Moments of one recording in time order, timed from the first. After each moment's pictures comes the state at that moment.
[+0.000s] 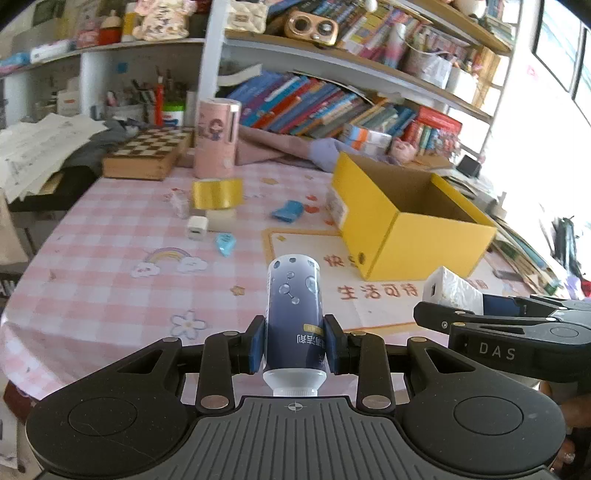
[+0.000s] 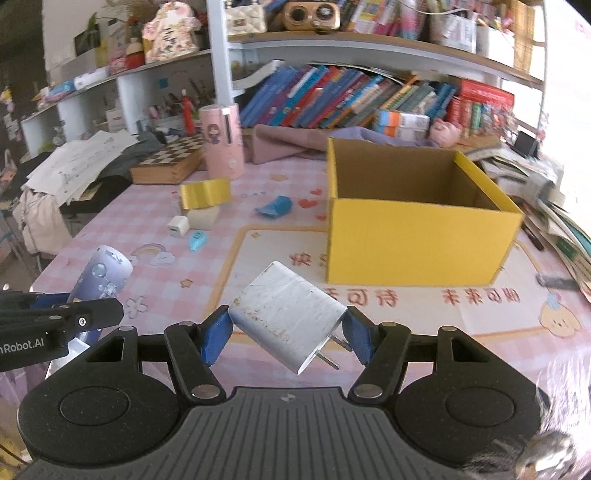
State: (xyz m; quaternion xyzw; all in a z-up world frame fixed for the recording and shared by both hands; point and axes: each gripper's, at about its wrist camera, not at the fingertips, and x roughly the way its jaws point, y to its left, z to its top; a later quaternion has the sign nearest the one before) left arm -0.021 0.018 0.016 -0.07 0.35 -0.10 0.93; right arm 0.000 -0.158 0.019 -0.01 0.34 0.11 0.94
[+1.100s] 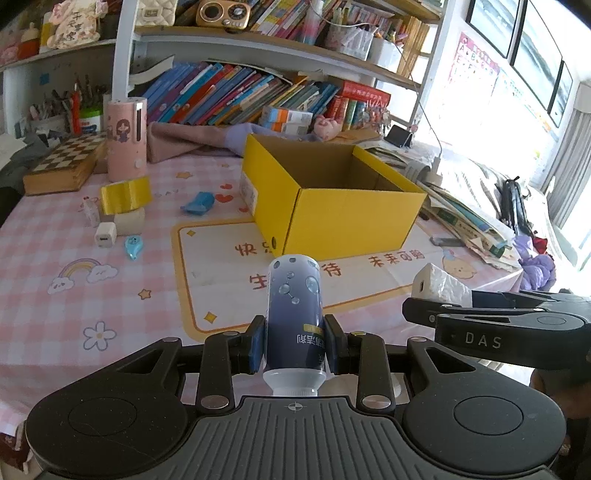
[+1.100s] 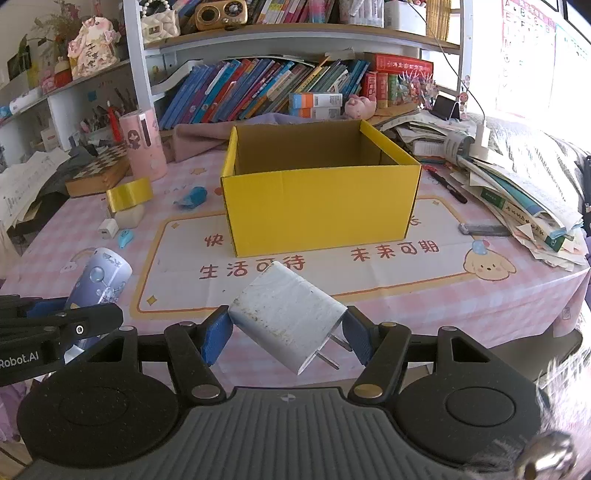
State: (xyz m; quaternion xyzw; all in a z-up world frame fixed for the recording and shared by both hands) left arm -0.016 -0.038 0.014 -0.04 0.35 -0.20 0.91; right arm -0.027 -0.217 0.017 0.02 0.35 0.01 0.94
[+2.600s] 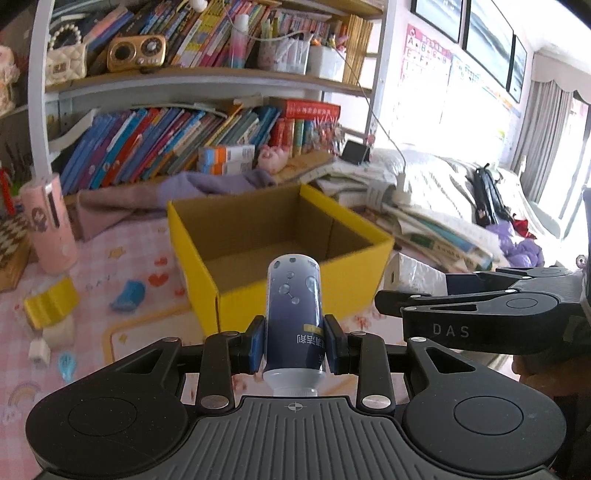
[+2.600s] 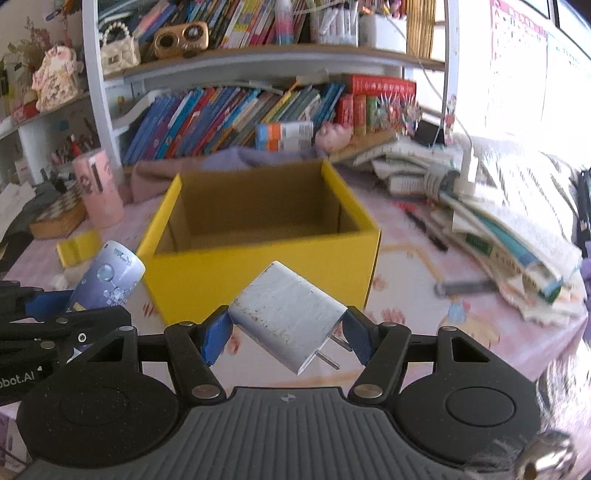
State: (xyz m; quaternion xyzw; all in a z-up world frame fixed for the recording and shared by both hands) left arm 0.073 -0.126 0.046 0.02 0.30 -0.26 0.92; right arm 0.059 -0.288 0.036 0.02 0.31 -0.01 0.95
